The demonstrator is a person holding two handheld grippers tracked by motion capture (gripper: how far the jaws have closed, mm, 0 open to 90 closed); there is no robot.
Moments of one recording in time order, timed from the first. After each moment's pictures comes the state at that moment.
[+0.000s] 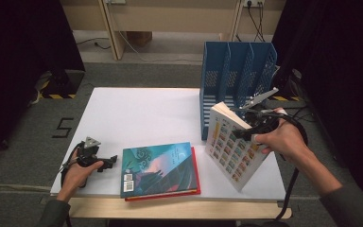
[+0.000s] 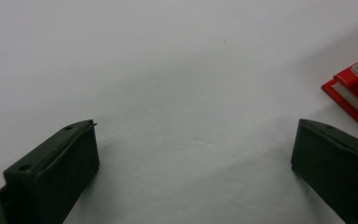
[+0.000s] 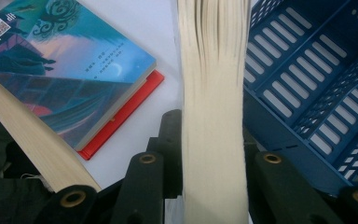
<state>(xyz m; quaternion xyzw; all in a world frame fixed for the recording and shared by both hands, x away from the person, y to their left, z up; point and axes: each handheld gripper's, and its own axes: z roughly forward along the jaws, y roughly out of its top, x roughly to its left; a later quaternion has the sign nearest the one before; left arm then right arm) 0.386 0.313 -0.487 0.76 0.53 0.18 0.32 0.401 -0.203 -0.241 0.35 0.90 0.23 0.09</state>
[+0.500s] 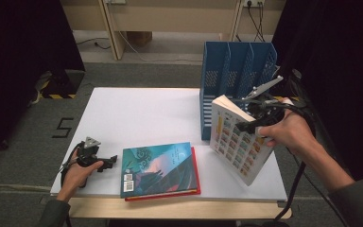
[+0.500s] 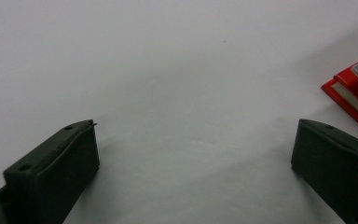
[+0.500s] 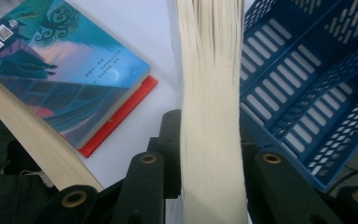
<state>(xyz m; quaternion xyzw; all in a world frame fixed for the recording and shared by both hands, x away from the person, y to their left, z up) 0.386 0.313 -0.487 0.76 0.53 0.18 0.32 0.400 -0.199 -0.205 0.35 0.91 0.21 0.11</state>
